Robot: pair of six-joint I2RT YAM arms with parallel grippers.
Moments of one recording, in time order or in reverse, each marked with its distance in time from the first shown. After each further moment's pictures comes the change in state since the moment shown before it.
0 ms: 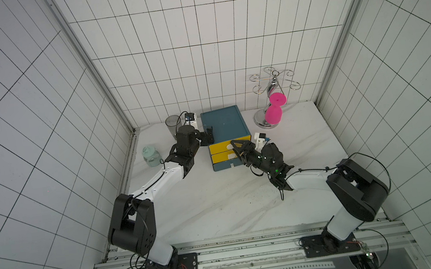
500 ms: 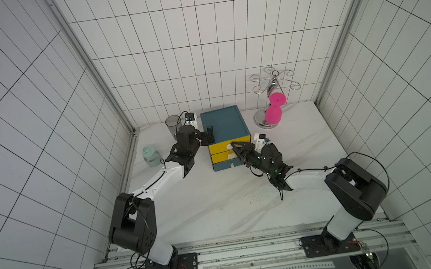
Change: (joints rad) left arm 0.000 0.010 0.003 0.007 0.004 -0.010; right arm 0.002 0.011 -0.002 0.002 0.008 0.001
